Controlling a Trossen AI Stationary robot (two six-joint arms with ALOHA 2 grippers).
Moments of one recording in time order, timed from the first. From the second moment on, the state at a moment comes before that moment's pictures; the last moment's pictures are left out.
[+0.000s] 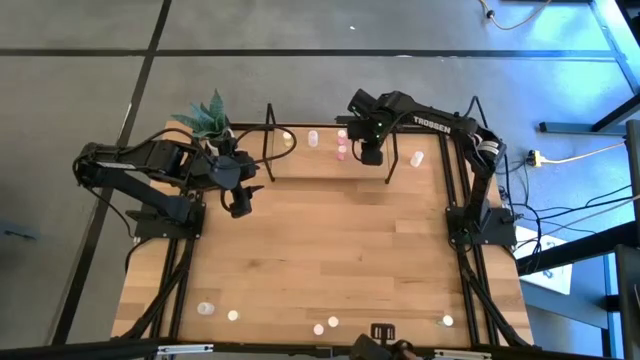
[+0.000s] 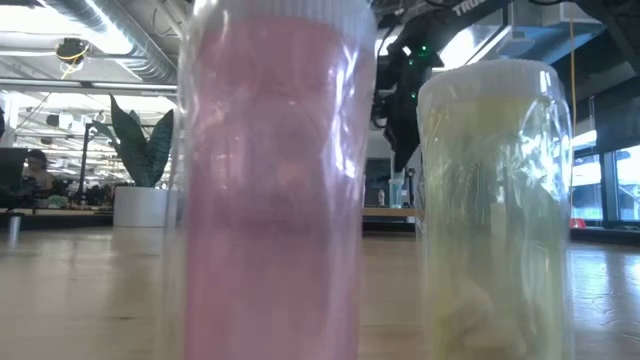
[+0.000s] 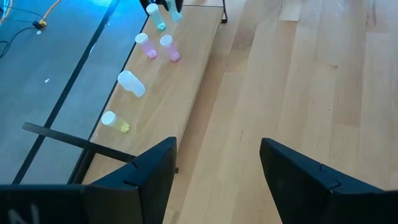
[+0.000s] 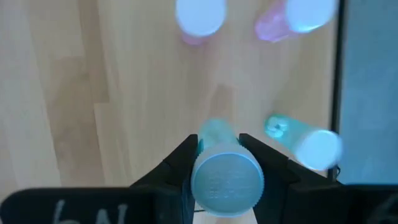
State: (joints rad) left arm -0.15 1.14 1.42 -1.17 -0.46 -0.25; right arm -0.60 1.89 1.61 -1.06 -0.04 -0.56
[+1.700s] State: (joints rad) left arm -0.15 1.14 1.42 -1.17 -0.46 -0.25; right arm -0.60 1.89 1.44 -0.91 0.01 -0.66
